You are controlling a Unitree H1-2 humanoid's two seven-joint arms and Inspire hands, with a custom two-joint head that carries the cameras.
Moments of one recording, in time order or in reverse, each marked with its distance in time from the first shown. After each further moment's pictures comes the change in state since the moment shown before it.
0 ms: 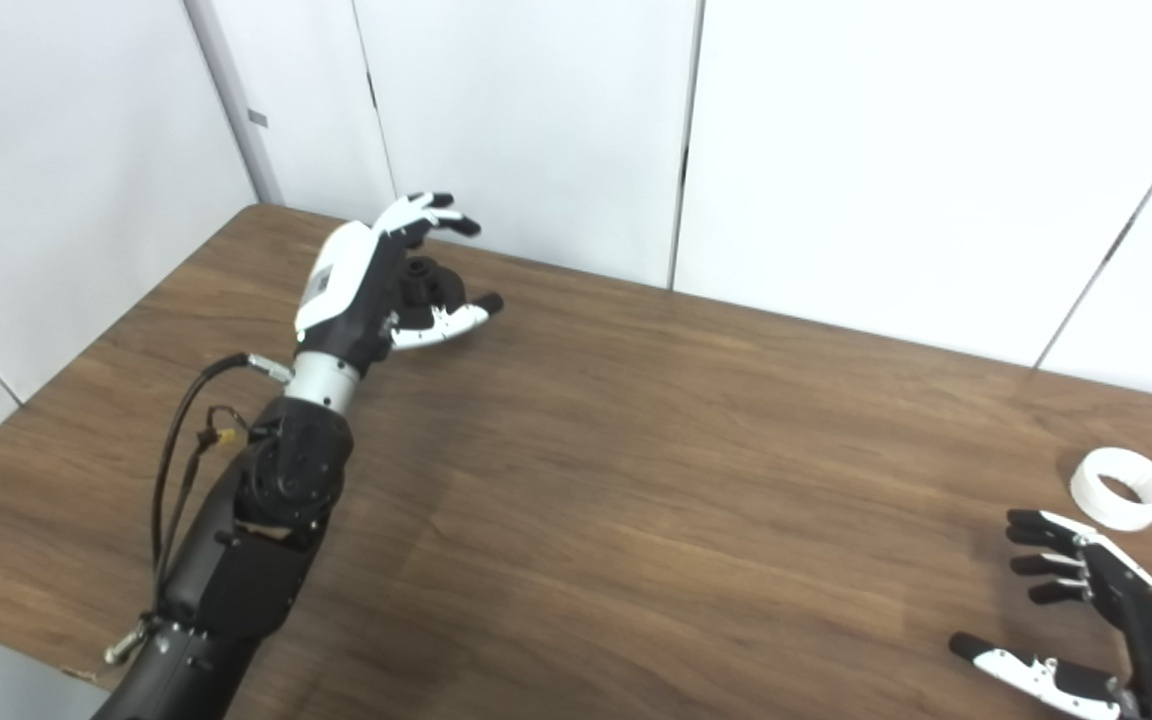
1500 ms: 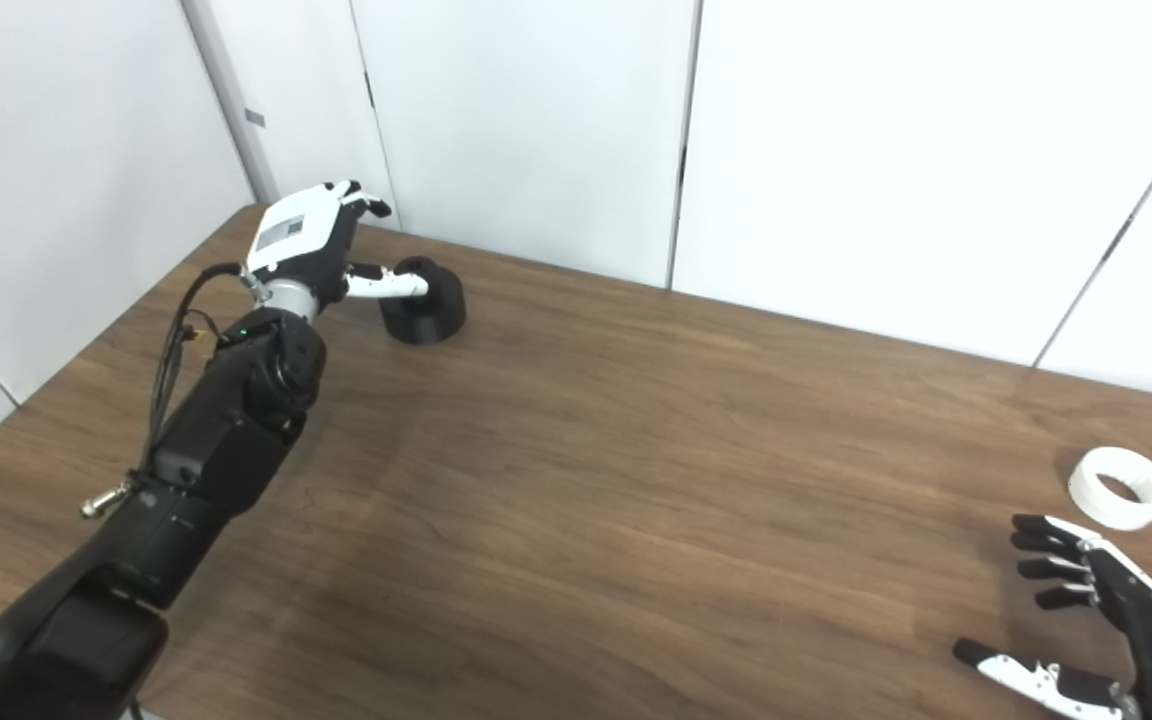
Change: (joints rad) left arm -0.211 0.214 -0.152 0.348 0.133 0.299 -0.077; right arm 0.004 0.000 -0.008 0.020 -0.030 -0.022 -0.014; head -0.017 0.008
